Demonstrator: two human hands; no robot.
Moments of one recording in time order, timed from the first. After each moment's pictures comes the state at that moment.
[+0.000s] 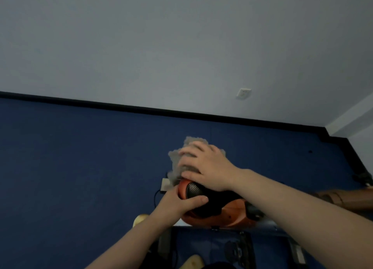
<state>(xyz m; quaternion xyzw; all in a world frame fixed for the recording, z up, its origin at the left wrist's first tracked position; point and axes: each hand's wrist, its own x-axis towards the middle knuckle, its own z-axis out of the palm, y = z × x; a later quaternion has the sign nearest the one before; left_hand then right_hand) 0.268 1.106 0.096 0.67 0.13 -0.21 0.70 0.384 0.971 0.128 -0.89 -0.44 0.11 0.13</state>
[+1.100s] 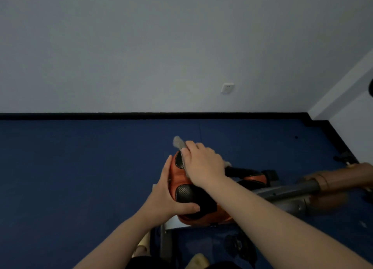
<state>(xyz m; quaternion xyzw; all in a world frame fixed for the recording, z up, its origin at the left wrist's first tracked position) 0.288 1.122 0.088 0.75 0.00 -0.19 0.63 0.367 0.986 0.131 -0.98 -0.09 0.07 0.16</state>
